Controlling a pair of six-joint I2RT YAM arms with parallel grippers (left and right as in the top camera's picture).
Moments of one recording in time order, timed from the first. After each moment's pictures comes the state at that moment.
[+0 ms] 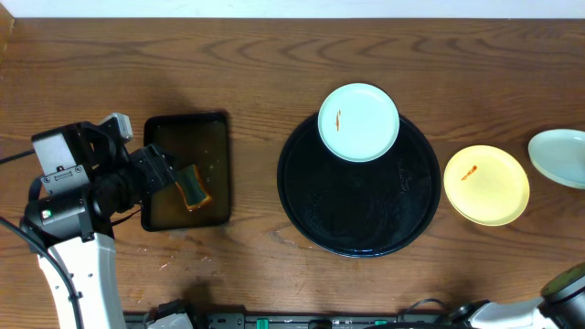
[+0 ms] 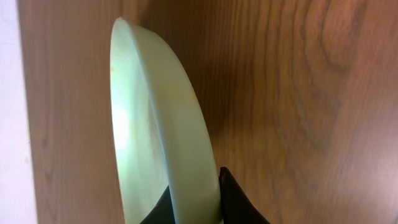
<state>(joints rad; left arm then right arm) 0.34 1.09 1.13 -1.05 0.46 -0.20 -0.93 1.71 1.10 -0.39 -0.32 0.68</state>
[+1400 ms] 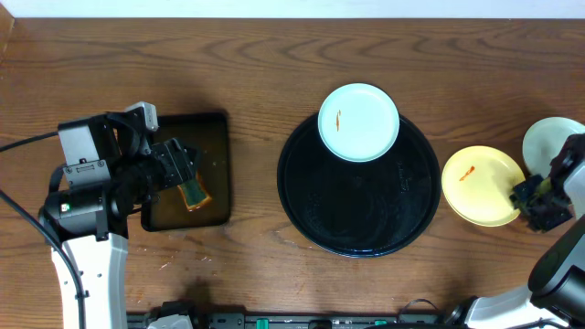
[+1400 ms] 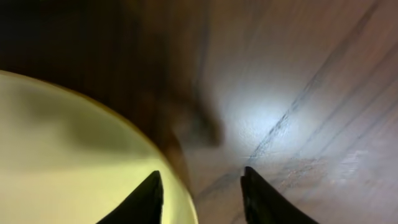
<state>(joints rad) 0.20 1.09 1.13 -0.98 0.46 -0.20 -0.58 1.75 1.02 -0.80 0.12 0.54</state>
